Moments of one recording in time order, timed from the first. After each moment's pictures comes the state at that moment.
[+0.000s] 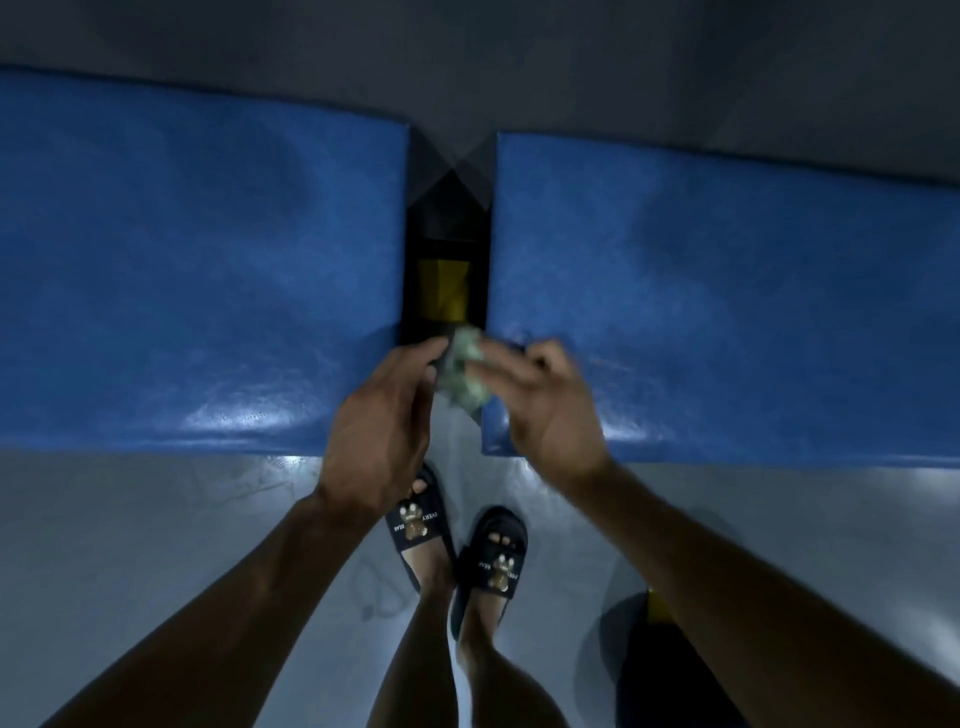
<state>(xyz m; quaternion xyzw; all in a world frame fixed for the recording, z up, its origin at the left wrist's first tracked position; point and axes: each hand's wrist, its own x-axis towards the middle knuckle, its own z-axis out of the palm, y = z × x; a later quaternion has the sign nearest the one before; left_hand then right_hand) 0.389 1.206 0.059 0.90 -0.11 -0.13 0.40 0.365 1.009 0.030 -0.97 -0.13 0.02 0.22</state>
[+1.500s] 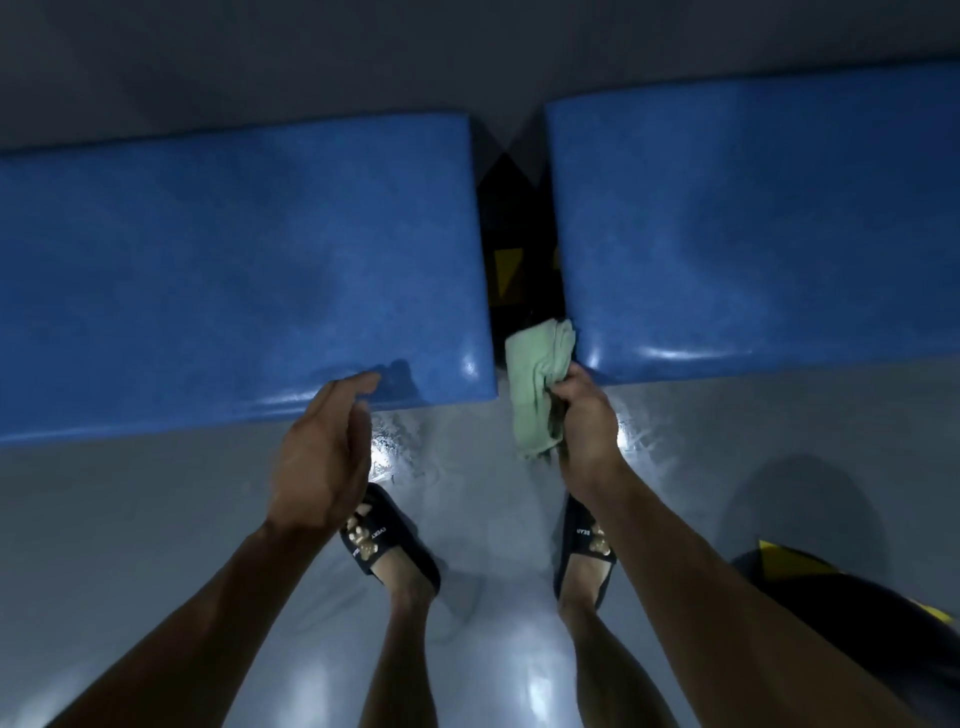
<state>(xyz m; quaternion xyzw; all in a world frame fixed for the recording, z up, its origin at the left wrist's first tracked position) 0.352 1.374 0.080 0.94 -0.11 -0.12 0.31 0.309 1.128 0.044 -0.44 0.50 0.06 0.75</state>
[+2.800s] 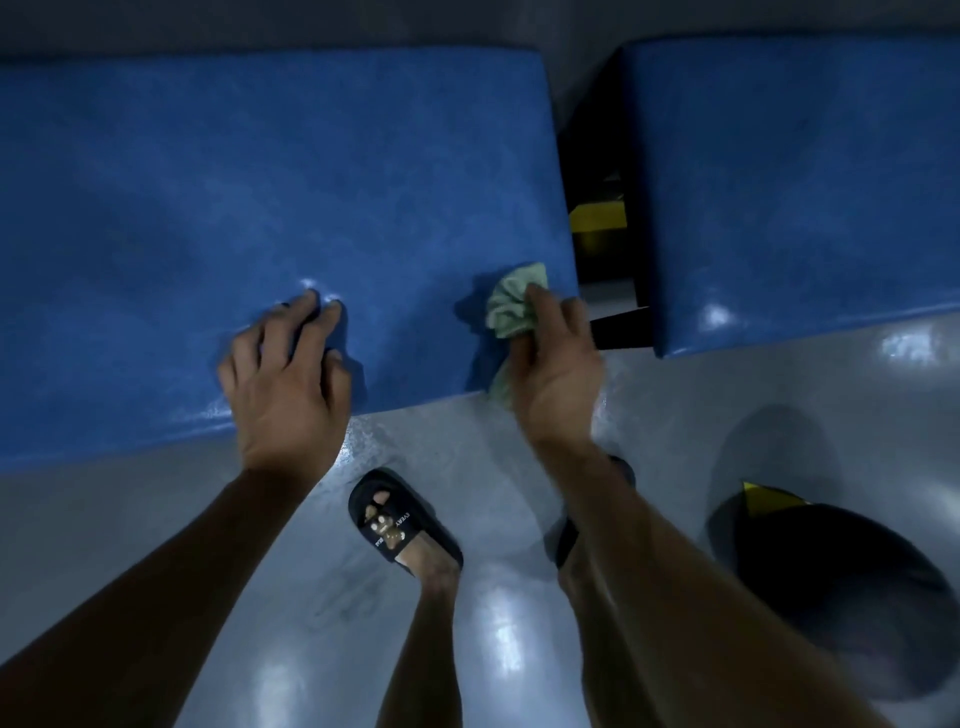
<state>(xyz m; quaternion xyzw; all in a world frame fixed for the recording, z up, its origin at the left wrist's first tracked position) 0.434 1.489 0.027 0.97 -0.14 -0.04 0.18 0.370 1.261 0.036 -0.93 0.25 -0.08 0.26</state>
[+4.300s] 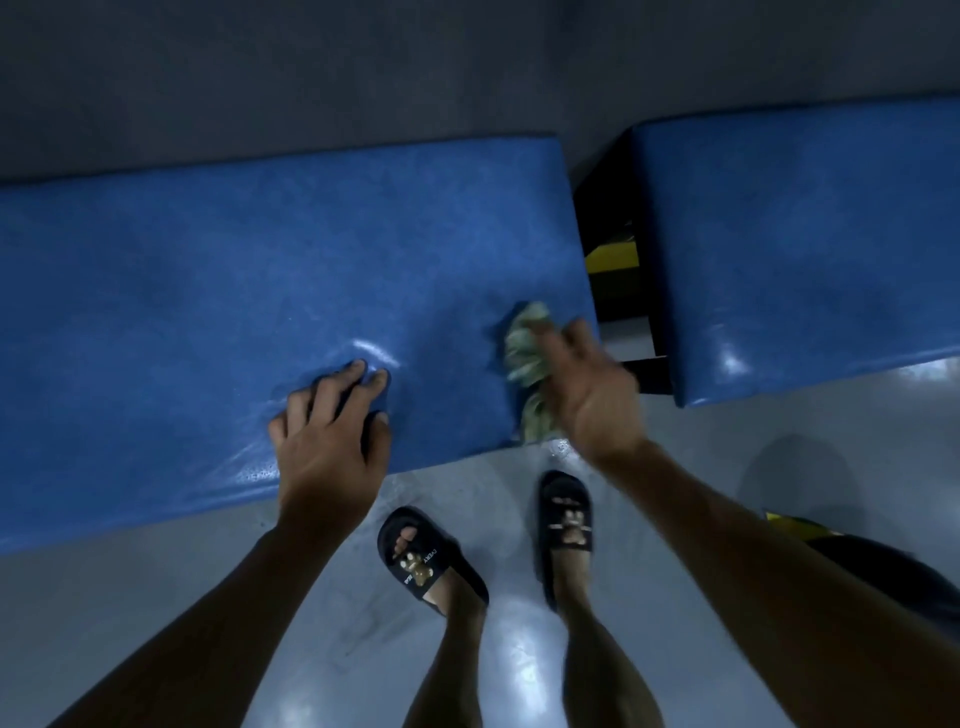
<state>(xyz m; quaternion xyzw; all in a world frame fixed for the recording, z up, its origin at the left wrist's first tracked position) 0.454 1.498 0.039 0.97 -0.16 -0.09 0.18 0.405 1.231 0.058 -0.98 0.10 0.02 0.15</state>
